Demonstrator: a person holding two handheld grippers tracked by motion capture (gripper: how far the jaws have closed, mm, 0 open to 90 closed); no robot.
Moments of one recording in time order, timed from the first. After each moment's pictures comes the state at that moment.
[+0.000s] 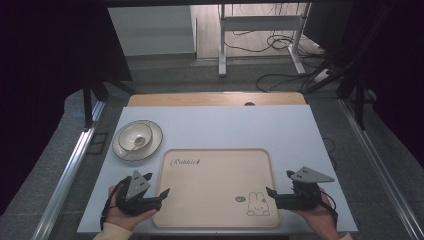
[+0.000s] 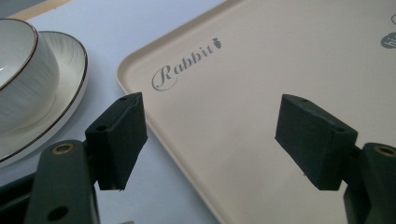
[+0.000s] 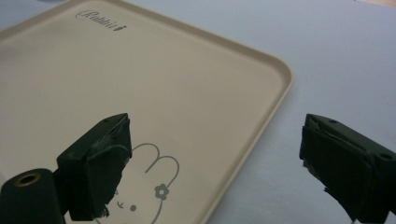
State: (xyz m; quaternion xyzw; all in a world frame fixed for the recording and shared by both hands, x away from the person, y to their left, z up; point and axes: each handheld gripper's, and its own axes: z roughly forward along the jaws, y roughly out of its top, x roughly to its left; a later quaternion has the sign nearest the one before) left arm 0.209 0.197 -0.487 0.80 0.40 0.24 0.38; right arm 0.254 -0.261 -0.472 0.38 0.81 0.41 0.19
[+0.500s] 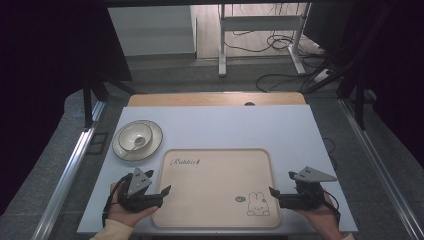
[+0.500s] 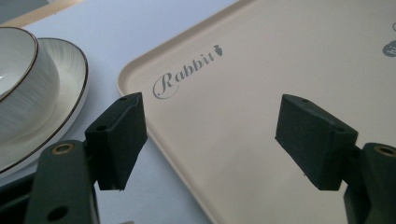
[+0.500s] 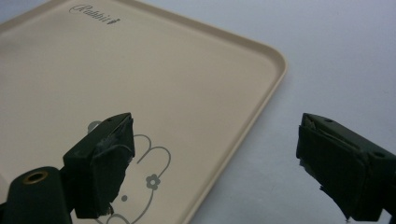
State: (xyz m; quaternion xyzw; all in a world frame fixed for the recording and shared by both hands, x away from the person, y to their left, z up) left arm 0.215 0.196 -0.485 0.80 0.40 0.24 0.38; right arm 0.257 -0.270 -0.475 0.39 0.81 0.40 0.19
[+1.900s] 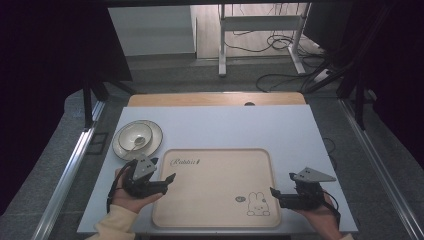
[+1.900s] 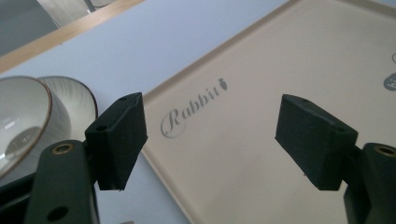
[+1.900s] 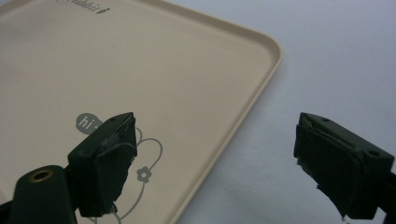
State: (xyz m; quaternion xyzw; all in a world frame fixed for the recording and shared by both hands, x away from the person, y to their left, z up) left arm 0.245 0.185 -0.454 0.81 0.38 0.25 0.38; right arm 0.259 -0.272 -0.481 0.40 0.81 0.39 0.18
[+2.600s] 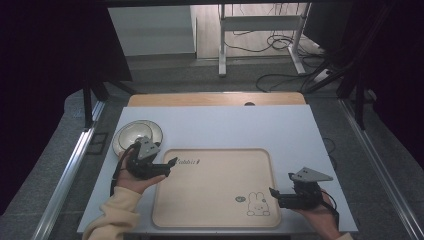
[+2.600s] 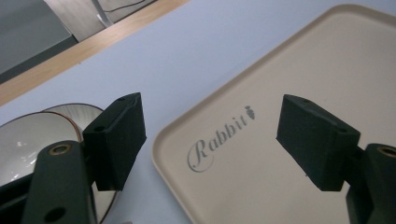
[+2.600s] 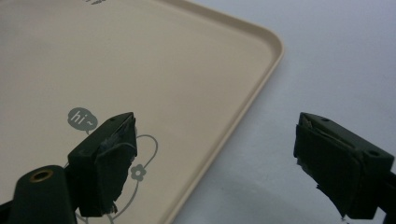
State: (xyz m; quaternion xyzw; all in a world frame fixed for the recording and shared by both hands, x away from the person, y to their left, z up) left arm 0.284 0.187 -0.443 0.80 0.39 0.26 0.37; right arm 0.262 -0.271 -0.486 0.40 0.82 0.38 0.19
